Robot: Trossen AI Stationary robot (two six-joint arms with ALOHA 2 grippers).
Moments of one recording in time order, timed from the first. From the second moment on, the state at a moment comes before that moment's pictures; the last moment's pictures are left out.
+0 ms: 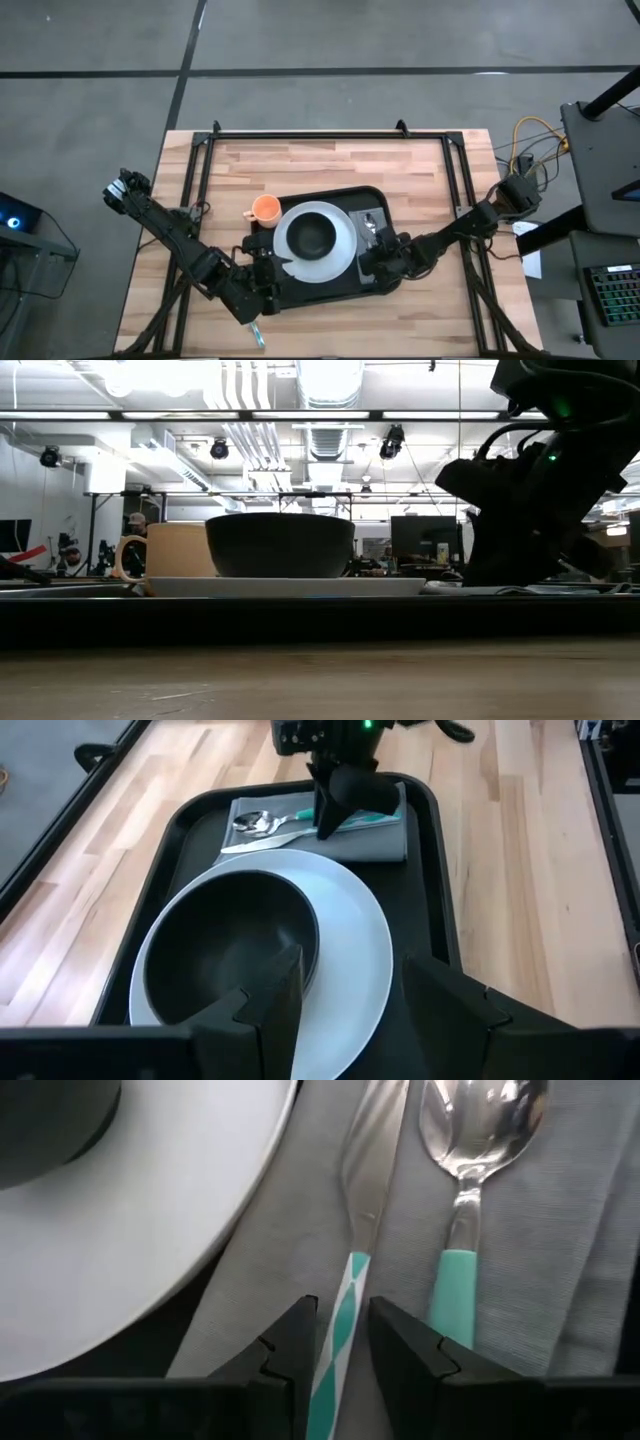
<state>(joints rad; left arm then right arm) -0.68 1.52 1.33 -0.75 -0.73 -0.61 0.46 1.70 0.77 -0.30 0.55 1.54</state>
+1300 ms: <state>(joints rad) -0.68 1.51 1.34 -0.78 -0.70 -0.61 0.49 1.73 0.90 -0.50 0.61 1.78</state>
